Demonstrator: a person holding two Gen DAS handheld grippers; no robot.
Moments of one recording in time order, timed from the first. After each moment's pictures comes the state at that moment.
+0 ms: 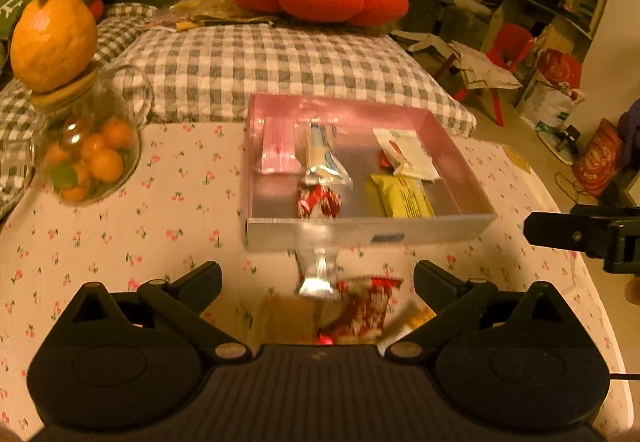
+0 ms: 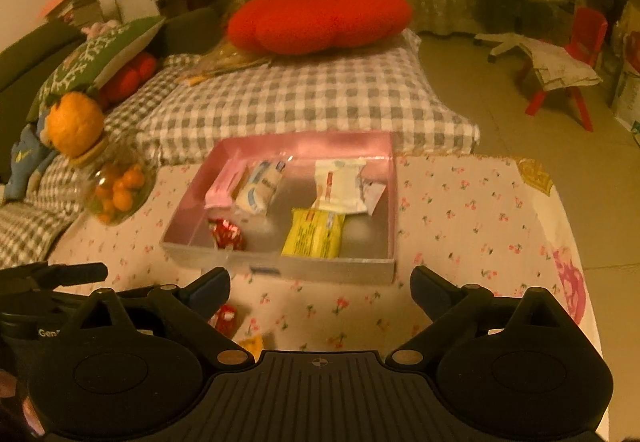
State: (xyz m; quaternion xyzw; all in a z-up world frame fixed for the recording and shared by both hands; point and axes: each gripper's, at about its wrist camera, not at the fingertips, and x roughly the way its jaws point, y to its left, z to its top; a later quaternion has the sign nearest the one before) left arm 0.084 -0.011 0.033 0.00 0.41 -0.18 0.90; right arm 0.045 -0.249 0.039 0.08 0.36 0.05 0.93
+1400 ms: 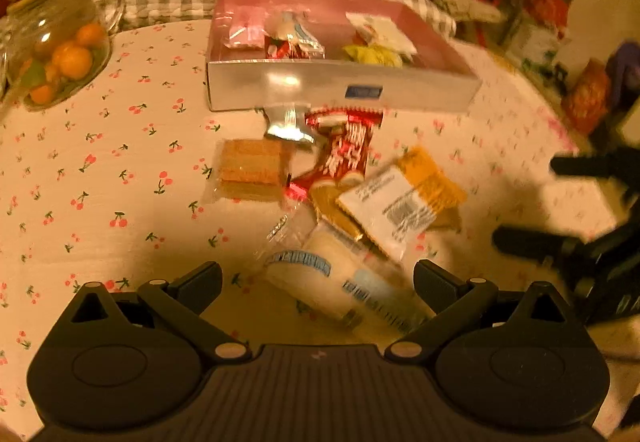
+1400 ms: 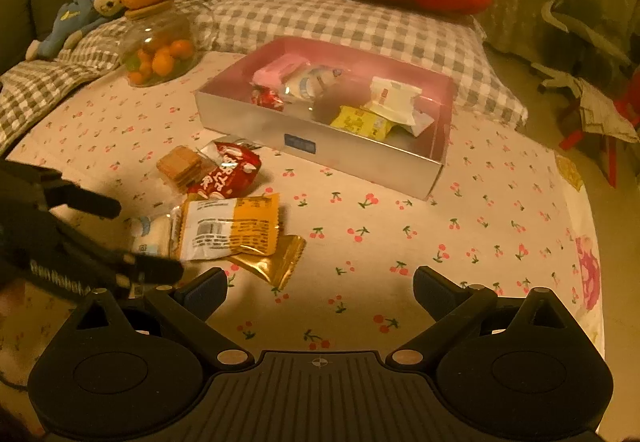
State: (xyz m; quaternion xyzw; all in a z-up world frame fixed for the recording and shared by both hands) left arm 0.032 -0.023 -0.032 0.04 0.47 -0.19 0.86; right arm -0.003 -0.220 -0.031 -0.06 0.38 0.11 0.91
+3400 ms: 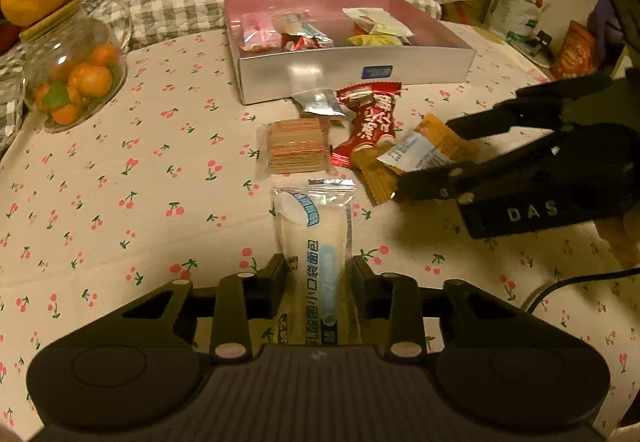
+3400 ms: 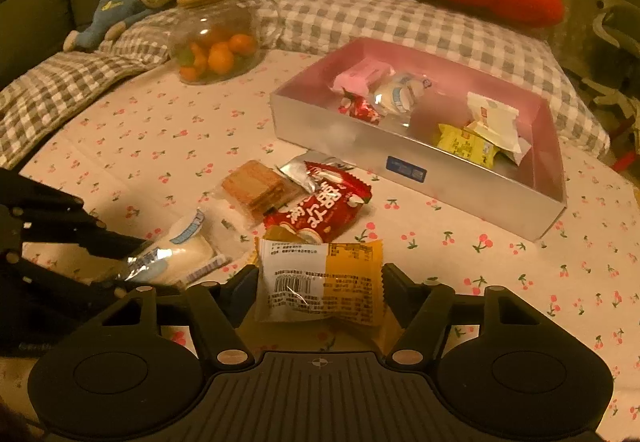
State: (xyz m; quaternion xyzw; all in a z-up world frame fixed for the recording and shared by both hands) left arm 0.016 0.016 -0.030 0.09 0.45 -0.22 0.86; right arm 0.026 -0.153 -0.048 -0.07 0.37 0.18 0.91
